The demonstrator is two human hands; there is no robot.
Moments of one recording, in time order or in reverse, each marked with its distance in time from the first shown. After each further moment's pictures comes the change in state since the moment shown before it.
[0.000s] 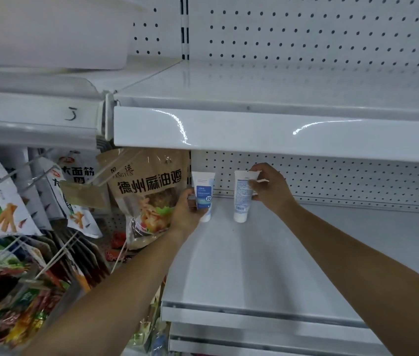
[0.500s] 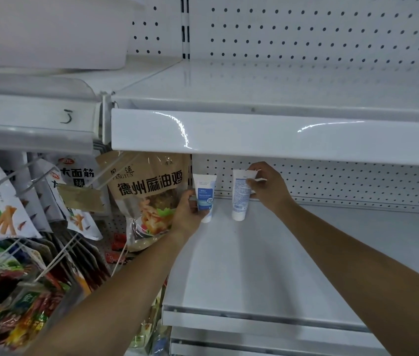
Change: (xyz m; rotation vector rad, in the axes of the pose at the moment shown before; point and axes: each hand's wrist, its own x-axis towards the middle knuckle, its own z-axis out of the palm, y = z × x) left_hand 0.008 -0.010 0.001 0.015 -0.014 -0.023; right_hand 0.013 0.007 0.008 -0.044 0.015 0.004
